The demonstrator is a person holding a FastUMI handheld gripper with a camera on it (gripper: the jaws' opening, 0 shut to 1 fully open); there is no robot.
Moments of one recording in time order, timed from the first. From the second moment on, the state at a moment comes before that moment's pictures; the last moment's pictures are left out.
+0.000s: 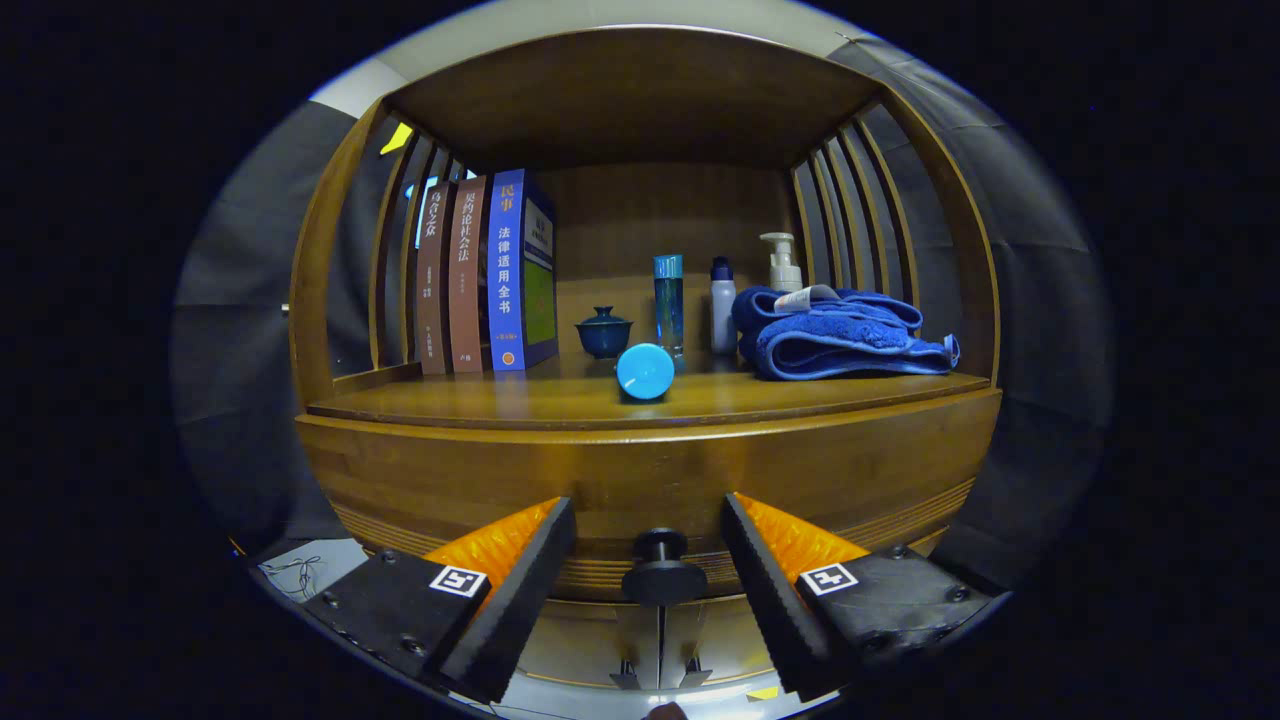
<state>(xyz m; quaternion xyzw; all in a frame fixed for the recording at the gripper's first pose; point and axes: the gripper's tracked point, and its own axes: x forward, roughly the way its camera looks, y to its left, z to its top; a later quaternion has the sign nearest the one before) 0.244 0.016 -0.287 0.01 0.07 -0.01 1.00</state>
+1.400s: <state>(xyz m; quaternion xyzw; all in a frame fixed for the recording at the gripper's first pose) 0.137 -0.001 -0.075 -0.02 0.04 0.01 1.00</state>
